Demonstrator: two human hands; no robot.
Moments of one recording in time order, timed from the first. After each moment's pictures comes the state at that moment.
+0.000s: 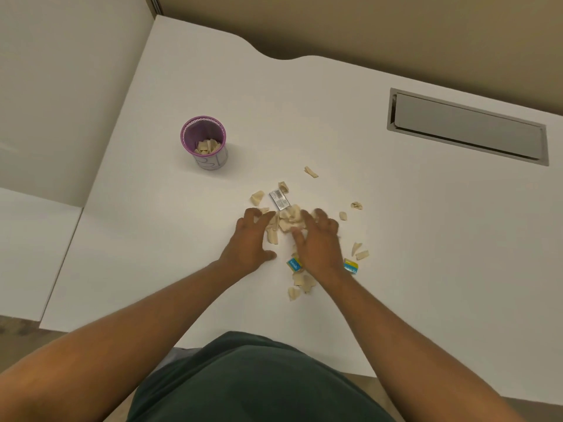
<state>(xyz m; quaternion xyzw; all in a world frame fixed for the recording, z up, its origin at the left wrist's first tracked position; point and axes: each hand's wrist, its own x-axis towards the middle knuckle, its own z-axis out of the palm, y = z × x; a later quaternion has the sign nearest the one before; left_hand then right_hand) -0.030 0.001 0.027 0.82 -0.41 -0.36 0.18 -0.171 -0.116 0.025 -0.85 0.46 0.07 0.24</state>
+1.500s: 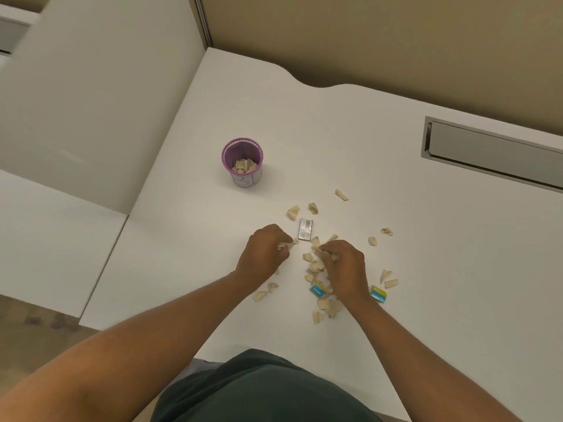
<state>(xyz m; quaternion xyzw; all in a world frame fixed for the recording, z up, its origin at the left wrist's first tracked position) -0.002 0.006 0.022 0.84 -0.39 -0.26 0.27 -0.168 -0.117 0.016 -0.81 0.45 -0.07 0.36</state>
